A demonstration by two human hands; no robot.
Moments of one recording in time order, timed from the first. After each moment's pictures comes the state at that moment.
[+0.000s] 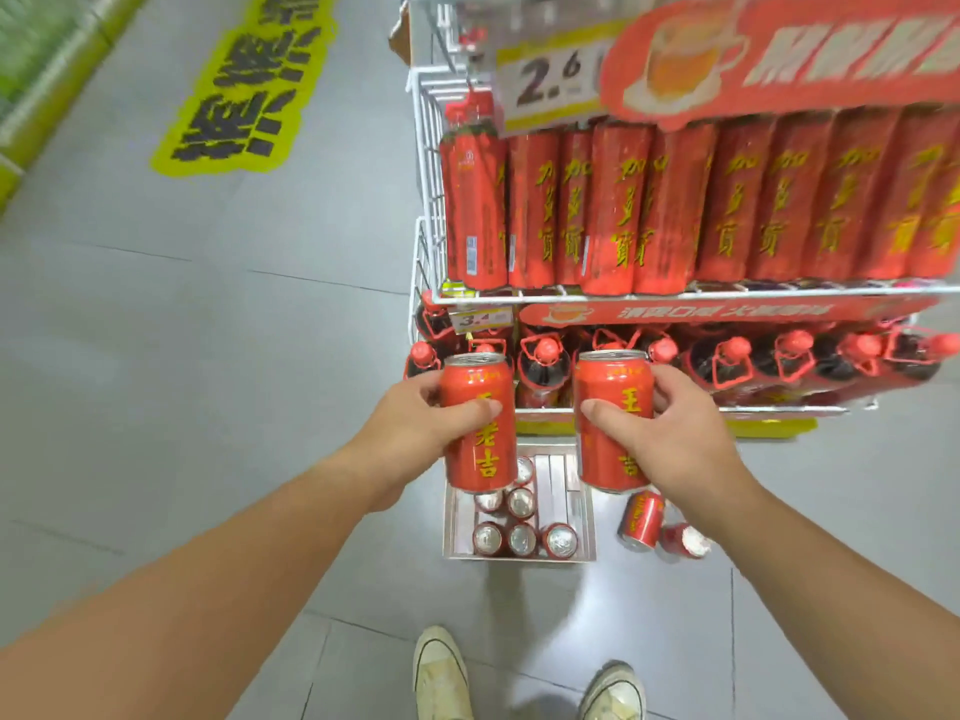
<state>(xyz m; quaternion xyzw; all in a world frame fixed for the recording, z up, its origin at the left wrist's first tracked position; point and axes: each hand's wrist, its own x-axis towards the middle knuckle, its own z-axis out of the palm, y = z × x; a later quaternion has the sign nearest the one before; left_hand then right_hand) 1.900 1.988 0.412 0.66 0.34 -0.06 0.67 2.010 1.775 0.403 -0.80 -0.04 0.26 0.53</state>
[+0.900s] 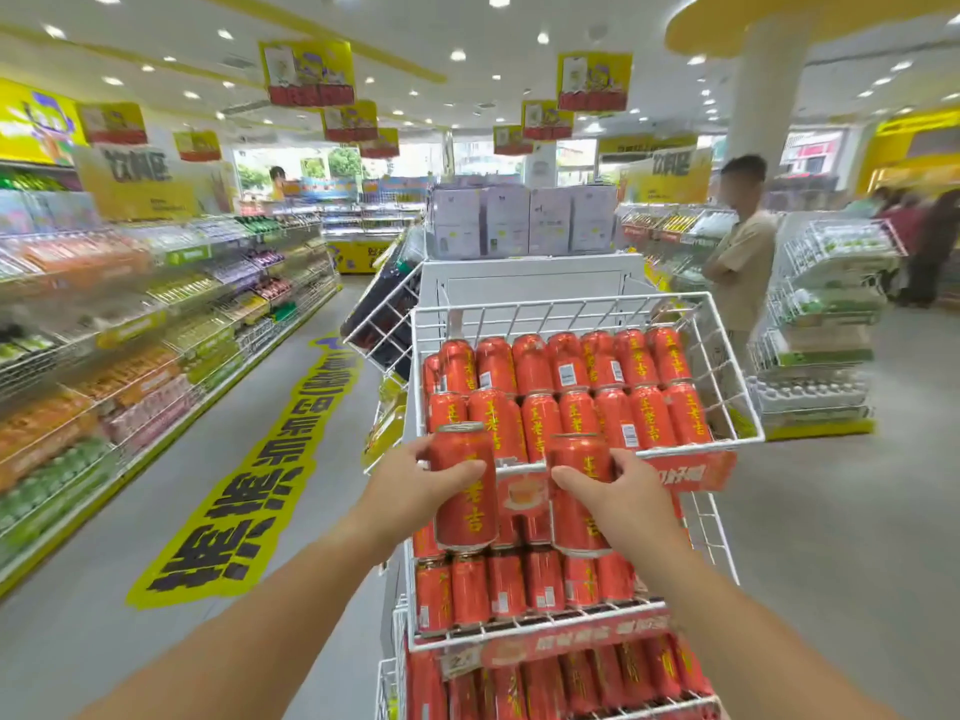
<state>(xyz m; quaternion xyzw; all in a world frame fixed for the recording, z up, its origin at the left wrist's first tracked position) 1.992 1.975 0.993 0.77 0.09 0.17 0.61 2.062 1.753 0.985 -0.81 -0.11 -0.01 0.58</state>
